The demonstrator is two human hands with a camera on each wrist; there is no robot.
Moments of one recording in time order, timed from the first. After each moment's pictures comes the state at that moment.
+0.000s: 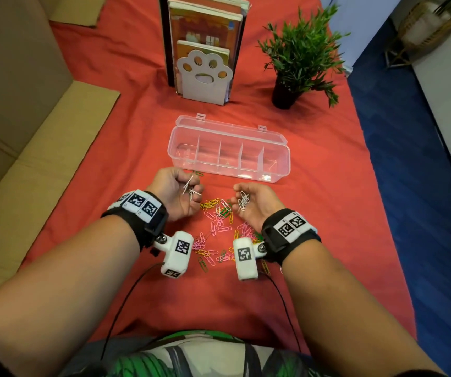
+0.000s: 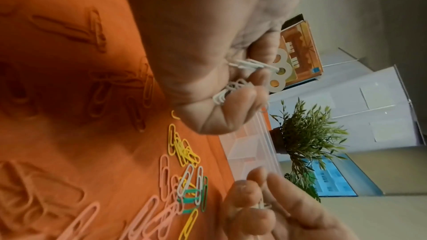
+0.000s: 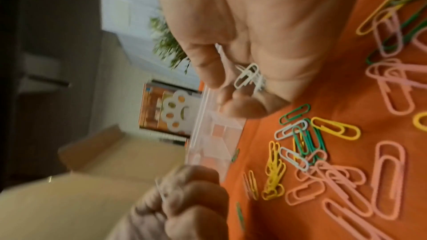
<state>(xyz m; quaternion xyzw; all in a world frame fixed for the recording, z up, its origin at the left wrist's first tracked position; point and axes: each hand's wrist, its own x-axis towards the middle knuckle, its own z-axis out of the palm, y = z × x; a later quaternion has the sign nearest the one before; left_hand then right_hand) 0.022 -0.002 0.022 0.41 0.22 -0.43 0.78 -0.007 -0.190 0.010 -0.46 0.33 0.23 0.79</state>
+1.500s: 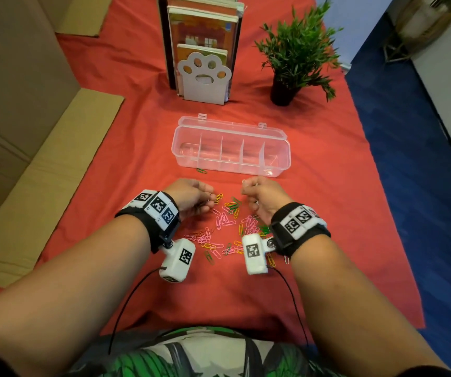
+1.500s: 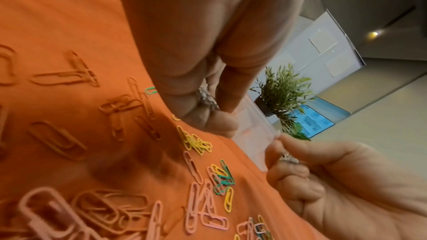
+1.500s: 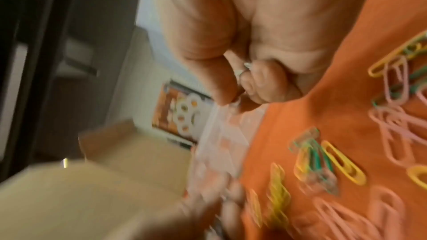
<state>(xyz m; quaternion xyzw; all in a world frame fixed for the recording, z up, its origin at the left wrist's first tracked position) 0.005 -0.019 0.011 0.66 0.19 -0.36 0.63 -0.011 -0.196 0.005 -0.66 0.26 0.18 0.68</state>
